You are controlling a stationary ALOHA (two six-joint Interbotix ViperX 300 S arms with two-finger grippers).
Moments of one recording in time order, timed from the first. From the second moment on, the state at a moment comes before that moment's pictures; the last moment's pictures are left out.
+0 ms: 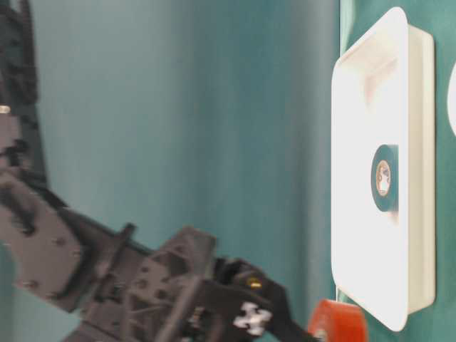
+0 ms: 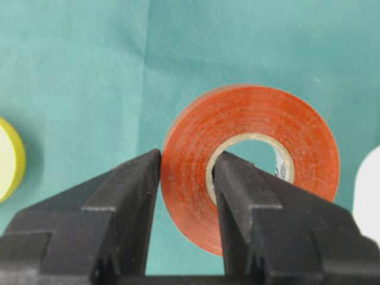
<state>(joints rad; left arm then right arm) 0.14 -0.91 1.19 -0.01 0.12 0.05 0.08 0.44 -0.29 -0.04 0.87 0.19</state>
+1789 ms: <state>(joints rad) 0.14 -0.91 1.19 -0.01 0.12 0.05 0.08 0.44 -0.50 -0.06 1.10 0.14</state>
